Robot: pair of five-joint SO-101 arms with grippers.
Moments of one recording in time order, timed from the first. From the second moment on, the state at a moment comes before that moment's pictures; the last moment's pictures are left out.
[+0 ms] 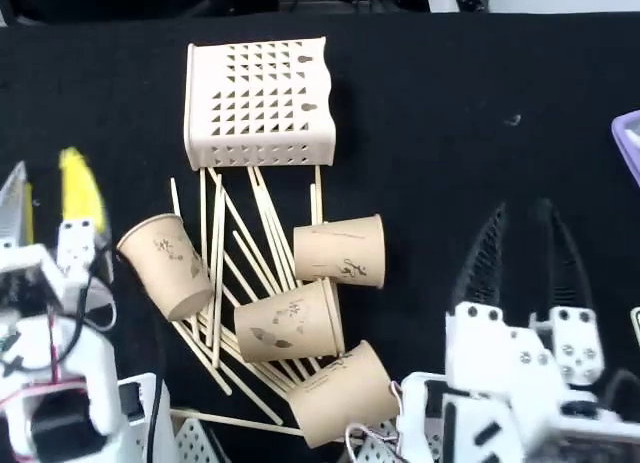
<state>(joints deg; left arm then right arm) -21.5 -96.4 56.6 41.1 -5.8 6.2 -96.7 33.9 62.5 3.7</state>
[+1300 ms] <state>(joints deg) -13.0 58.5 -80.8 85.9 -0.1 1.3 -12.5 37.3 33.9 3.7</state>
